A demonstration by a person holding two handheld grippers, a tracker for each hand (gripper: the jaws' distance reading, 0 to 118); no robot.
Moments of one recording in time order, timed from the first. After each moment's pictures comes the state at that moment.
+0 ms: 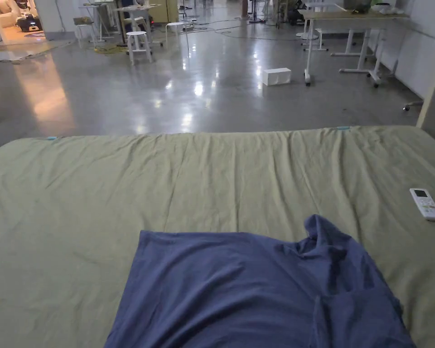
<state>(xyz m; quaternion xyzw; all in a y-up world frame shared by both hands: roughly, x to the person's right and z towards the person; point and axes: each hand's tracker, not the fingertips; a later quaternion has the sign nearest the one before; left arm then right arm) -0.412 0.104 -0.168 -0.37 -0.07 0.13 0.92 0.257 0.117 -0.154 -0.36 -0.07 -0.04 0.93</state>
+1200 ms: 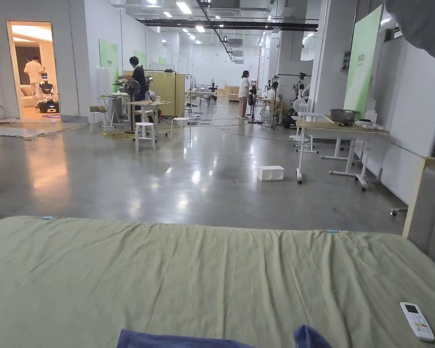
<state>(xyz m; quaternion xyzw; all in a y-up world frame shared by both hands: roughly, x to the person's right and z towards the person) -0.287 0.304 -0.094 -0.08 -0.03 -0.08 0.99 0.148 0.292 -0.115 -0.10 0.00 0.00 0.99</state>
